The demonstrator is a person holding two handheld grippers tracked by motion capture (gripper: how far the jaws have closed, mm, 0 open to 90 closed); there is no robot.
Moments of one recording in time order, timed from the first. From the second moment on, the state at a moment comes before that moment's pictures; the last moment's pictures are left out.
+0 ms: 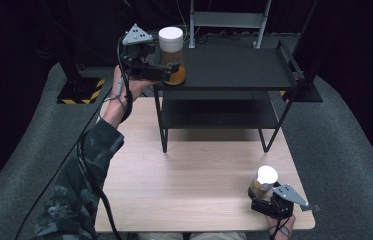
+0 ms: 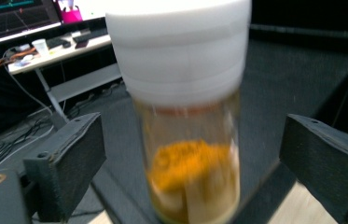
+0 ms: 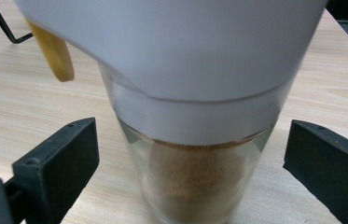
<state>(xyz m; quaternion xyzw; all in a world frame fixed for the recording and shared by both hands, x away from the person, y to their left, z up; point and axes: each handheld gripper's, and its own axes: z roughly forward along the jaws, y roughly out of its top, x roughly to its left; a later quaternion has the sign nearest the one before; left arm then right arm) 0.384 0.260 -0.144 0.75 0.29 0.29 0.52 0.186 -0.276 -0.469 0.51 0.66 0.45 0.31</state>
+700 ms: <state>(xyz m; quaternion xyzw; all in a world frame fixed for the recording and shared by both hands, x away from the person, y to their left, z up) 0.348 0.300 -0.287 0.82 0.33 0.21 0.43 0.185 -0.275 -0.469 0.51 0.66 0.45 0.32</state>
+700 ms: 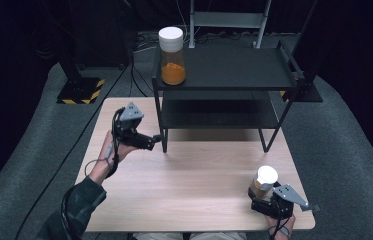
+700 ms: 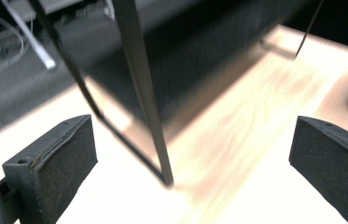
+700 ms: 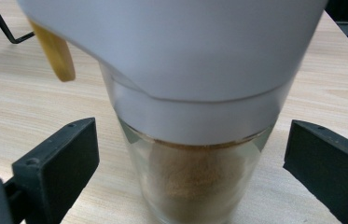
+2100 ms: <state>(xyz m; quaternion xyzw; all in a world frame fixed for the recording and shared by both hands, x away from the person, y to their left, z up) 0.300 0.310 -0.439 0.81 0.42 0.16 0.37 0.186 -0.273 -0.468 0.51 0.67 0.45 0.32</state>
